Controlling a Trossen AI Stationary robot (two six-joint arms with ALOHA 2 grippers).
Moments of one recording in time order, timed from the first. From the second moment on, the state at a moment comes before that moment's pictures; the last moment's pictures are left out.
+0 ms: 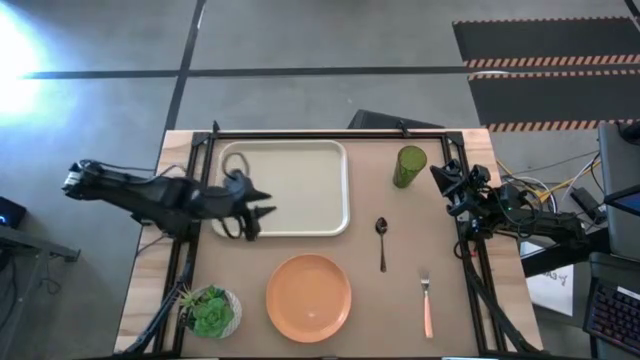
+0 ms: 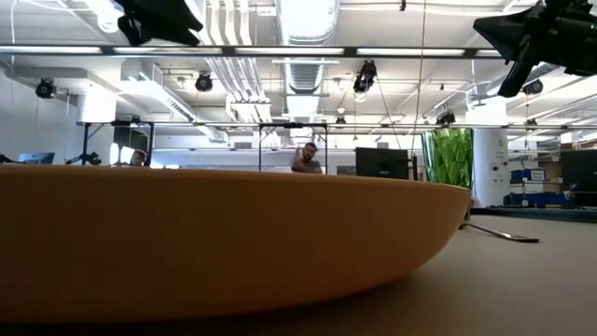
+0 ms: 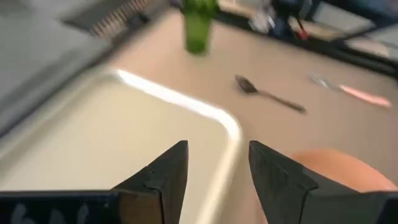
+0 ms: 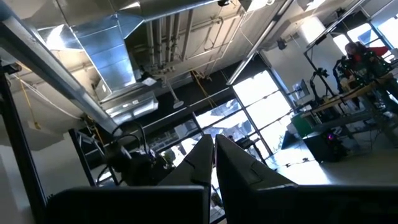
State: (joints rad) left arm -0.22 0.96 0.93 -0.56 -0.45 -0.46; right arm -0.16 0.06 0.01 0.56 0.22 0.40
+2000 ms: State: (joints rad) left arm -0.21 1.67 1.01 -0.57 0.07 -0.96; right arm -0.16 0.06 0.01 0.56 0.04 0.41
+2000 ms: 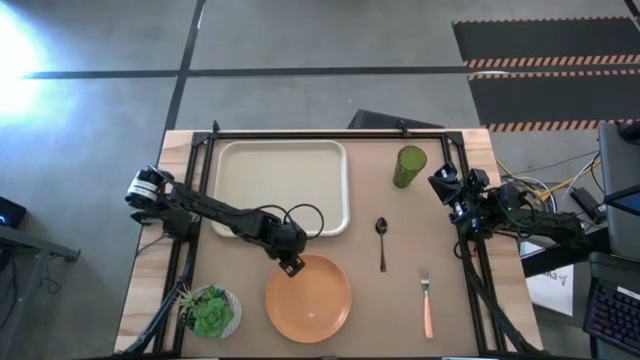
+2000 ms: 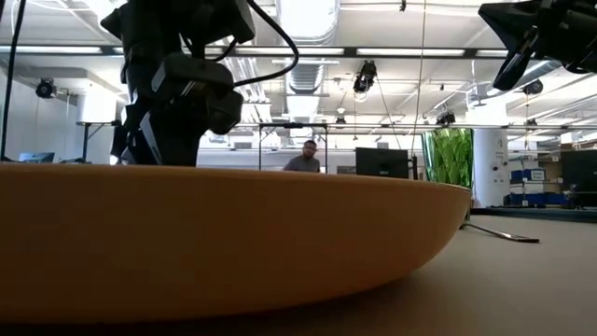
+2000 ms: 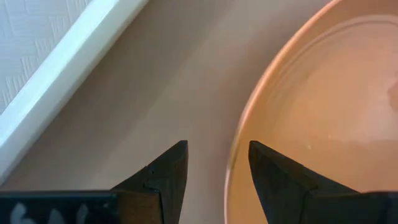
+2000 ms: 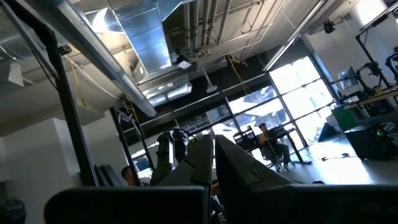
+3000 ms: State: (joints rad) left arm -0.21 1.67 0.87 -0.34 0.14 -1.03; right arm -0.16 0.06 0.01 0.56 0.06 0.40
